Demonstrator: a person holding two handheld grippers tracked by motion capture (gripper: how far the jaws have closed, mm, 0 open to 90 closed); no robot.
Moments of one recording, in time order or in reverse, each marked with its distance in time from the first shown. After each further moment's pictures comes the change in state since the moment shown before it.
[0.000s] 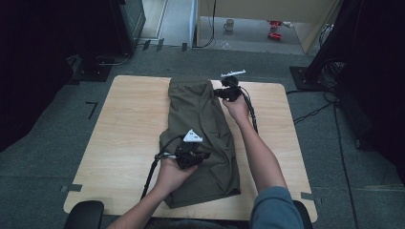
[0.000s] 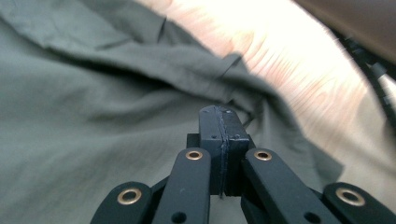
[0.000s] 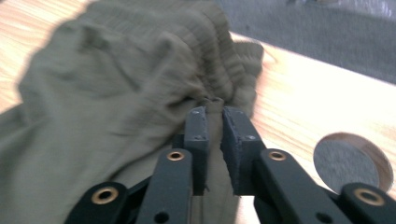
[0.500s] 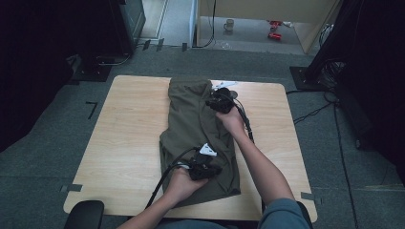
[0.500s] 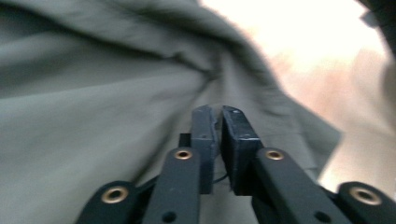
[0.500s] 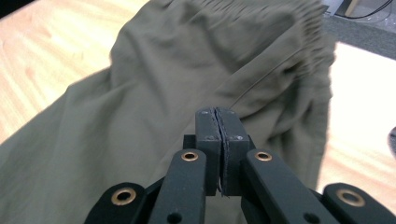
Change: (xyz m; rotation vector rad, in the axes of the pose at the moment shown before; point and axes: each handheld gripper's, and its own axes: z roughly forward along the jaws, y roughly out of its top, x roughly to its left) left arm -0.030 -0.020 0.041 0.102 -0.135 0.060; right arm 0.055 -0.028 -0.018 0.003 0.068 -0.093
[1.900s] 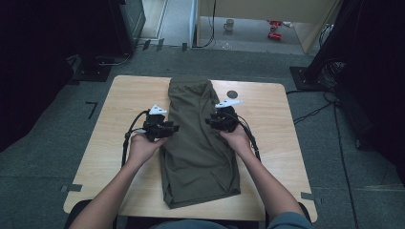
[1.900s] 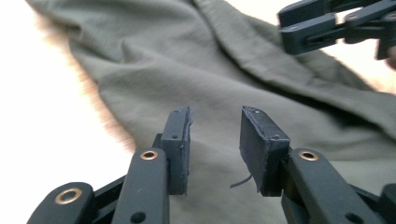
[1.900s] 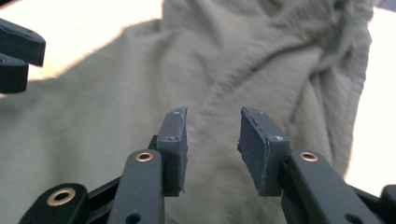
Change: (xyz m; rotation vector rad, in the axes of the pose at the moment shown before) left arm 0.151 0.016 -0.103 -0.174 0.357 -0.140; right arm 0.020 -0.052 -0.029 -0.006 0.043 -0.035
